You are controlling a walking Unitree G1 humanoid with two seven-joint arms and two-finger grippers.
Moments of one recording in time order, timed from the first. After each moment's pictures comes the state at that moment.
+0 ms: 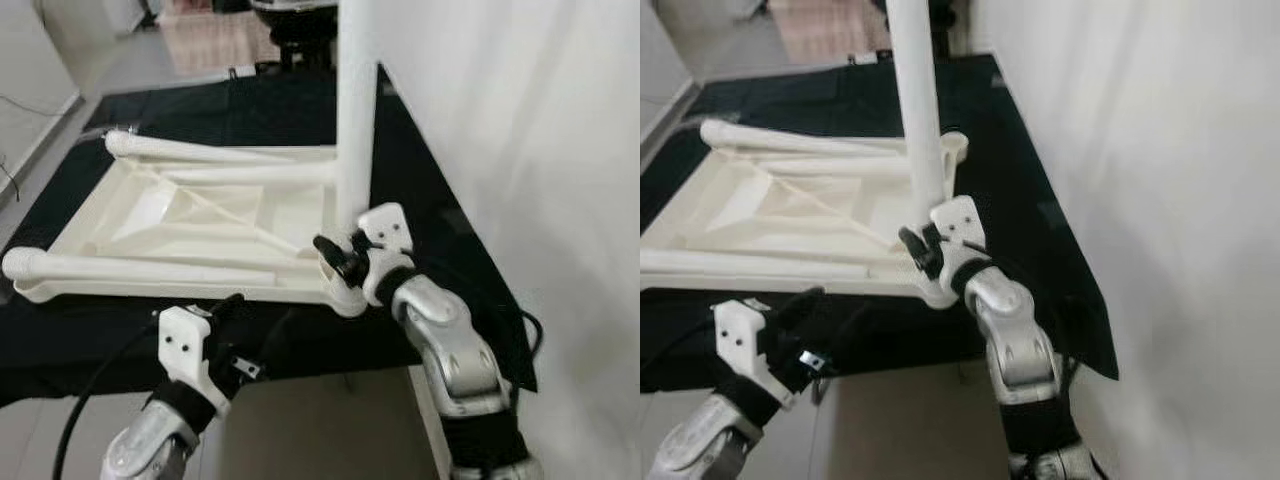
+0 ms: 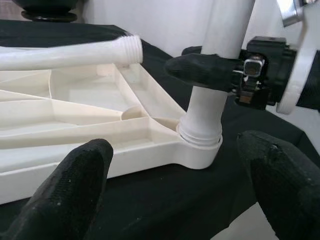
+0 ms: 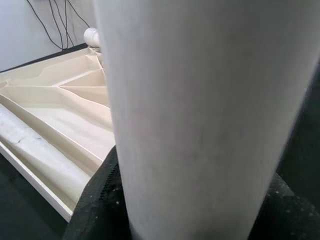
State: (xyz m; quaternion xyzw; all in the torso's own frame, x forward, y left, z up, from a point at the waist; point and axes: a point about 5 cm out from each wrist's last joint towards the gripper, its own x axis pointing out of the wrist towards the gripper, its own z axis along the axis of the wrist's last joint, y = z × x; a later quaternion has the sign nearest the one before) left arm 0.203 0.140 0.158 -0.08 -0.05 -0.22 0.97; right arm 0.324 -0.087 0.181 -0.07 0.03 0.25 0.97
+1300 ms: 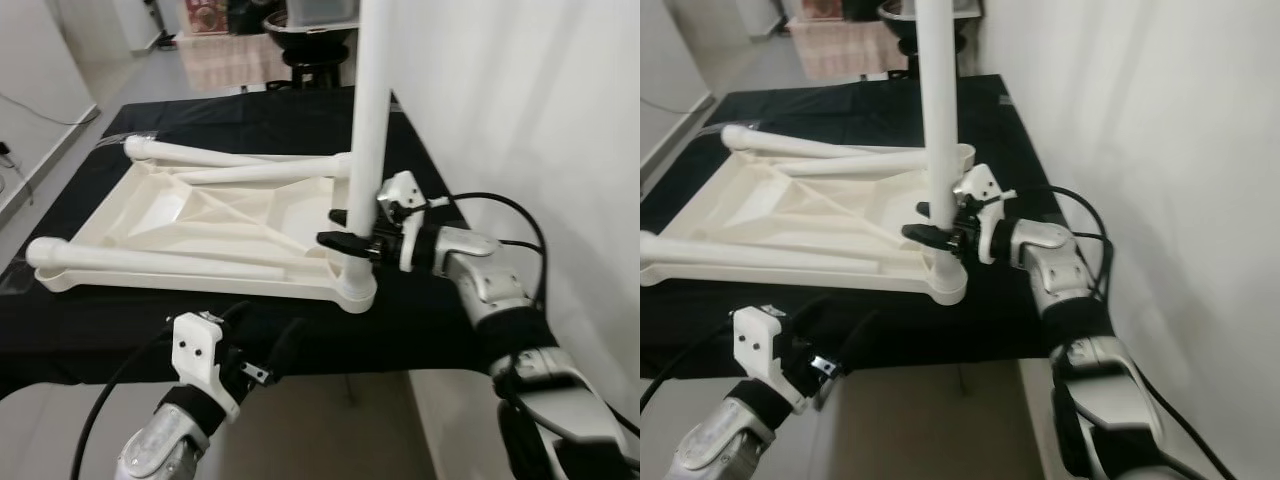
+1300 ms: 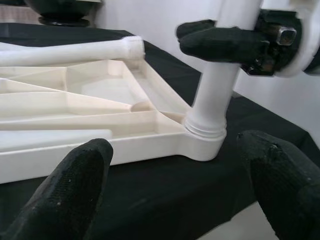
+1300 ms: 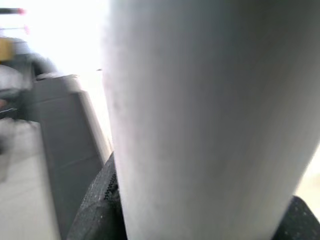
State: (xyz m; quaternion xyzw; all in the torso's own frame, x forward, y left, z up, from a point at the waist) left arm 0.206 0.138 0.148 -0.09 -0.05 -0.22 0.97; right arm 0.350 -0.114 0.192 -0.06 0.01 0.38 0.92
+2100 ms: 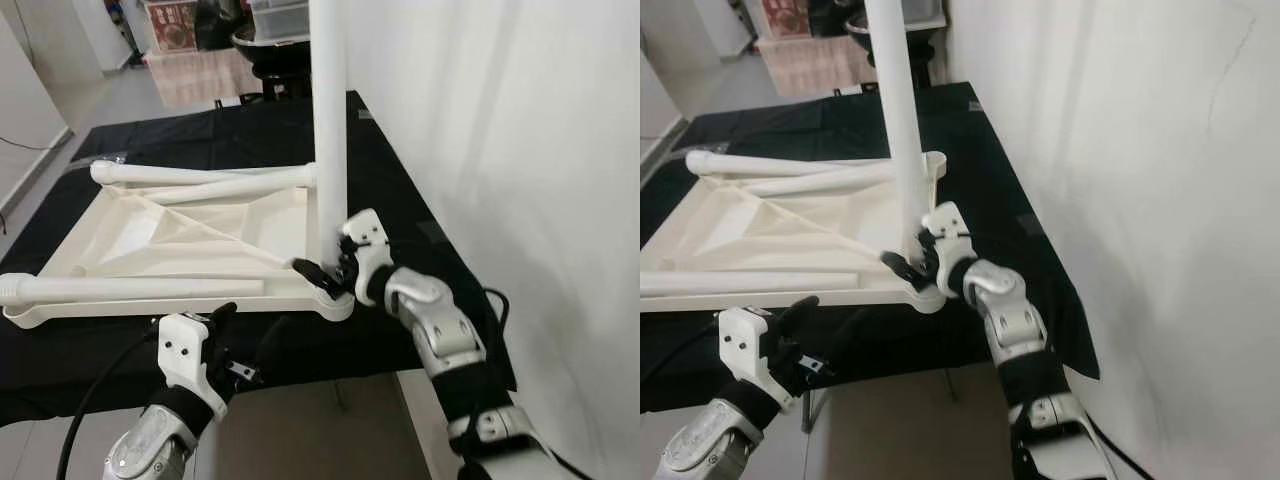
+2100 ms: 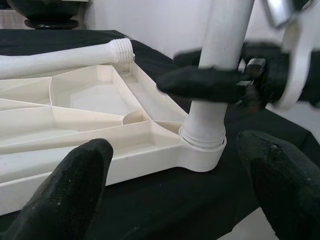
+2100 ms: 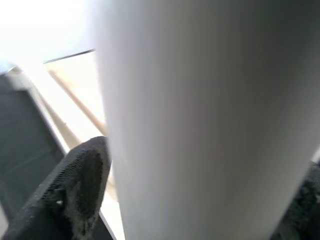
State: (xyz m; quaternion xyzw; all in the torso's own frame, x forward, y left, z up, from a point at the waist) left arm 0.210 0.146 0.151 -0.08 -0.05 -0.20 0.98; right arm 0.355 -0.086 0.186 -0.10 0.02 0.41 0.91
